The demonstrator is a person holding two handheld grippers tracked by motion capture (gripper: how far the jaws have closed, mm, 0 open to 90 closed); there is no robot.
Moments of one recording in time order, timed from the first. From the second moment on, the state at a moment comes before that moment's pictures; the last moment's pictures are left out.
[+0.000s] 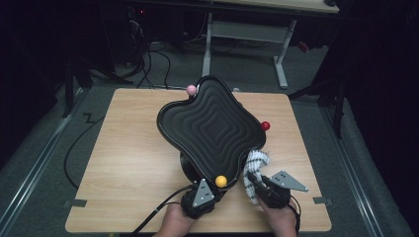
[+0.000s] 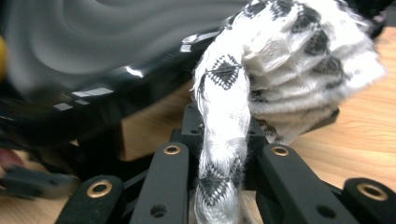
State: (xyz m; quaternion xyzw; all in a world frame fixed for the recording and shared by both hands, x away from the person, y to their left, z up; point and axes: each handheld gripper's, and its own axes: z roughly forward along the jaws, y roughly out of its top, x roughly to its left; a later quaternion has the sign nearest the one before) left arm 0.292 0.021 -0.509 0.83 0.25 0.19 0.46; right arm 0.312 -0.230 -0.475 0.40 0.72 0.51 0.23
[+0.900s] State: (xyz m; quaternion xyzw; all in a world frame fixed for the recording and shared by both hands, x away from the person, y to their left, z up) left arm 0.296 0.100 -0.501 0.79 0.33 0.22 0.47; right arm 0.266 -0.173 -0.406 0.34 0.69 0.59 0.26
